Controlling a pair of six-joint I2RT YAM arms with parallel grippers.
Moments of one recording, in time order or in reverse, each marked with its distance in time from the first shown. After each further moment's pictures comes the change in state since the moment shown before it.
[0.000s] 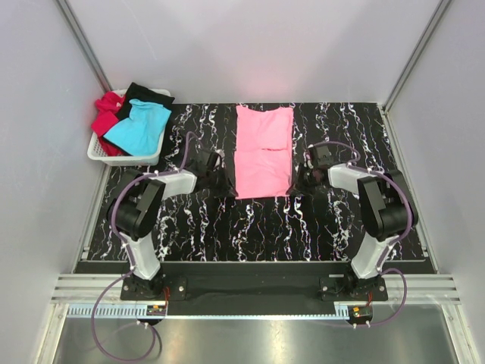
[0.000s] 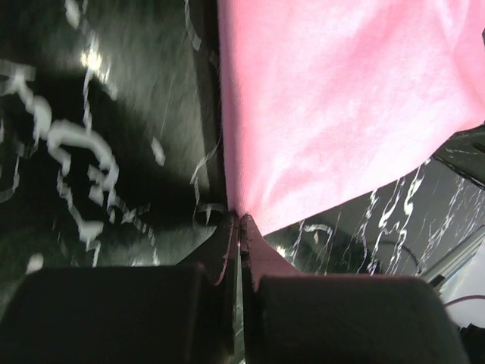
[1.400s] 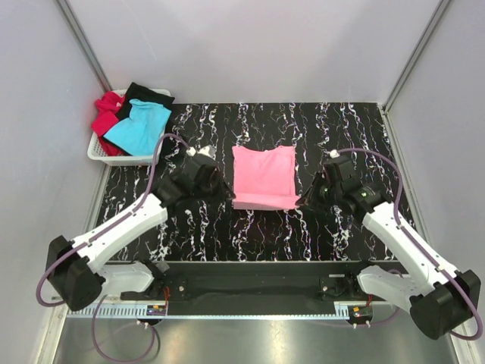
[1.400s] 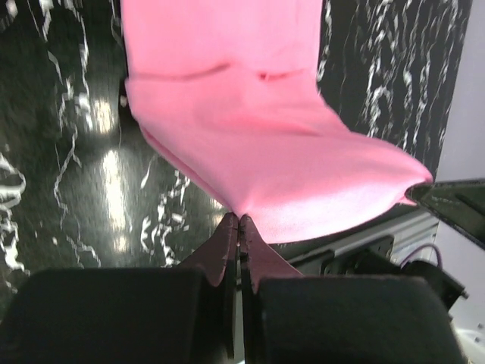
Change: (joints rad) left arm -0.292 -0.685 -0.054 -0.454 -0.358 -0.226; right arm 0.185 -0.801 -0.132 -0.486 0.161 0.242
